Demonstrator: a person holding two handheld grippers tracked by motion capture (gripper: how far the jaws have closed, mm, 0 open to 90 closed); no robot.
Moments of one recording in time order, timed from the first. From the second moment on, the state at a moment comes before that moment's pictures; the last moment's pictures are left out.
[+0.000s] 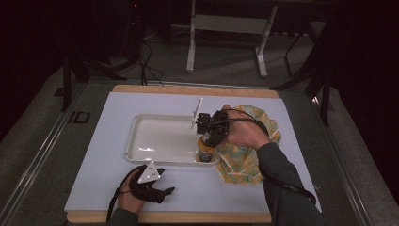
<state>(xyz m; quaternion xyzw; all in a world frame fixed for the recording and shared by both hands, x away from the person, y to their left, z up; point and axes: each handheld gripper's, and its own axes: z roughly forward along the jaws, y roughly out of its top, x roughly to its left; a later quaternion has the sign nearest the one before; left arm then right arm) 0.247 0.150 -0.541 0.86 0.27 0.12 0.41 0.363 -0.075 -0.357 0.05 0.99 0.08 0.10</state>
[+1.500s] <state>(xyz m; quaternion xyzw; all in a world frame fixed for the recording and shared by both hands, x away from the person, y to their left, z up) 0.248 0.150 -0.541 0.86 0.27 0.12 0.41 0.369 -0.079 -0.360 0.07 0.99 0.09 0.10</state>
